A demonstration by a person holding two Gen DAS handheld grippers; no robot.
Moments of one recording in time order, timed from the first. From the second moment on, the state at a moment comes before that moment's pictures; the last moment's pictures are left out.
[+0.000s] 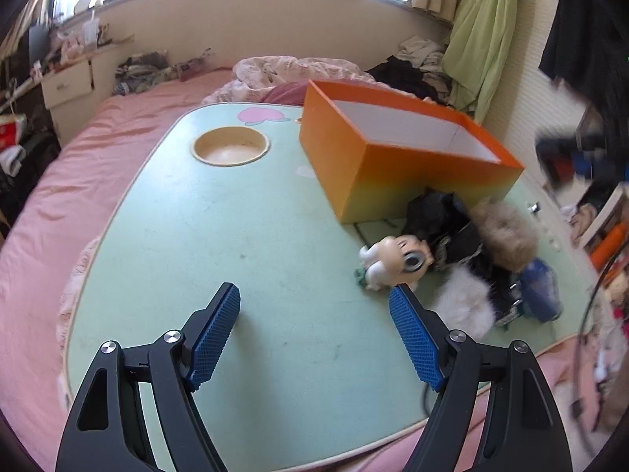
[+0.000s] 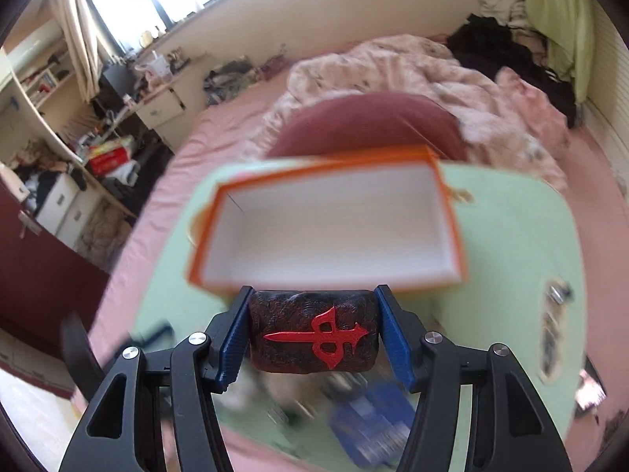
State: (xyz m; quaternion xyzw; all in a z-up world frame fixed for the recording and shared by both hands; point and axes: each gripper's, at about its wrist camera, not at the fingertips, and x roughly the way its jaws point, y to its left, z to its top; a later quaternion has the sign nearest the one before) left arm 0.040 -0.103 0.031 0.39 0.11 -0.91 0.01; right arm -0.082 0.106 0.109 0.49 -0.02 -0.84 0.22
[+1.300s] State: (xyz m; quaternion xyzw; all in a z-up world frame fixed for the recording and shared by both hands) left arm 0.054 -0.036 0.035 0.42 0.02 -0.90 -0.04; right arm 0.026 0.152 0.018 0.46 0.10 -0.86 0.23
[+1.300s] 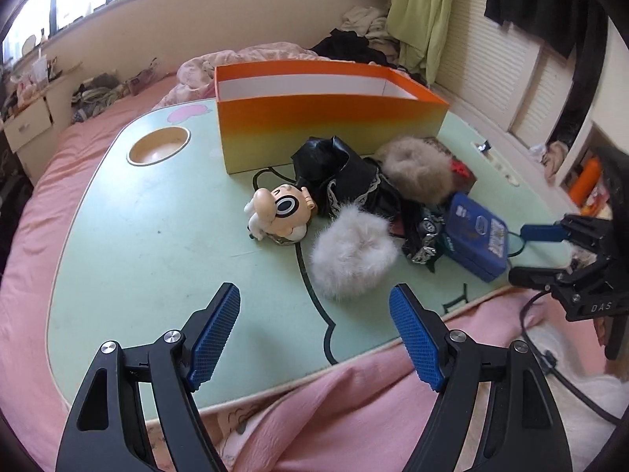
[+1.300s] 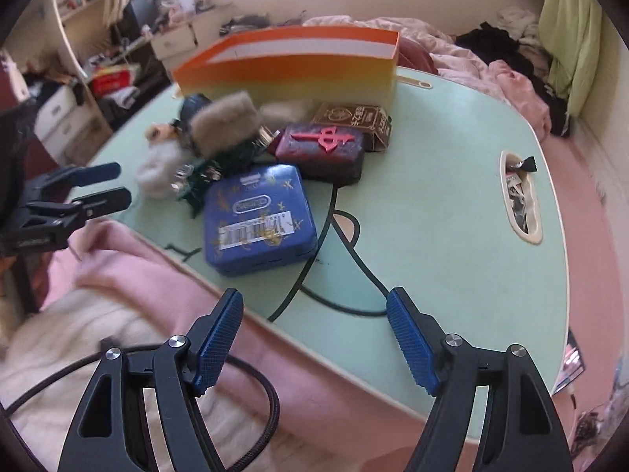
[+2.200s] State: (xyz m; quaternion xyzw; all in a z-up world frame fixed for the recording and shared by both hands) left arm 0.044 -0.024 0.013 0.38 -0.01 -0.92 0.00; right arm 0.042 0.121 0.006 0.38 0.08 -0.90 0.19
